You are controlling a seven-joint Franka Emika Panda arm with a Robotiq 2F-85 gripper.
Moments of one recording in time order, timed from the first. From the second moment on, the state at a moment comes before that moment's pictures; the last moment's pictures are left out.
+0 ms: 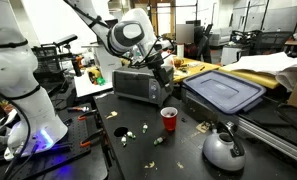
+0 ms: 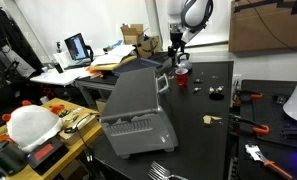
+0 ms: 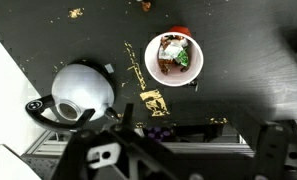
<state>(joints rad) -0.06 0.05 -0.28 -2.42 -0.54 2.73 0.40</state>
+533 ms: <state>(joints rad) -0.11 -0.12 -0.20 -2.49 -0.42 2.59 0.35</state>
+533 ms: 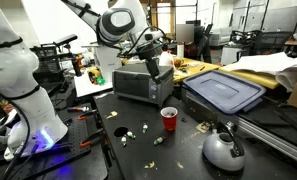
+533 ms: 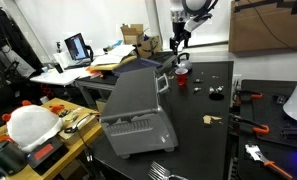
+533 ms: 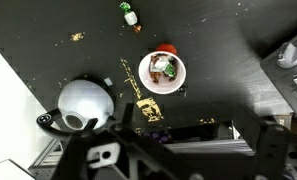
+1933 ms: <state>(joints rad) -0.11 -0.45 -0.11 -2.52 -0.09 2.16 0.10</state>
